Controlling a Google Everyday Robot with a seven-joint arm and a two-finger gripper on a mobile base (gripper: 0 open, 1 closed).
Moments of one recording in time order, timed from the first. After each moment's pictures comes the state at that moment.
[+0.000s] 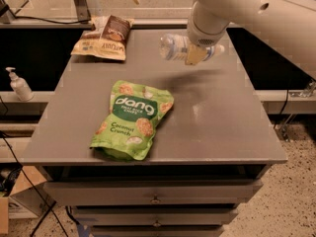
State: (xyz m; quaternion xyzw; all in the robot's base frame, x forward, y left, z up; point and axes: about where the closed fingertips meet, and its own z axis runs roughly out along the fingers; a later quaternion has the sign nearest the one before) arm 0.682 -0.114 0.915 -0.65 0.68 -0.19 0.27
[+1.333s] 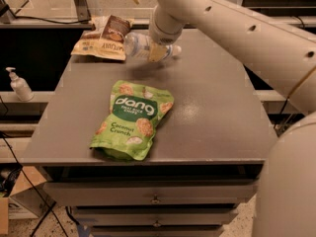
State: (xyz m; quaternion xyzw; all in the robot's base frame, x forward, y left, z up) arm 0.750 -0.001 0.886 -0.70 0.62 -0.13 0.32
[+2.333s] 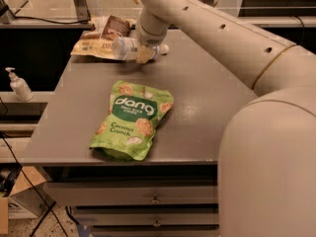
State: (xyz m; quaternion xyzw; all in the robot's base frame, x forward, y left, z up) arm 0.769 0.042 0.861 -0.73 0.61 -0.10 0.30
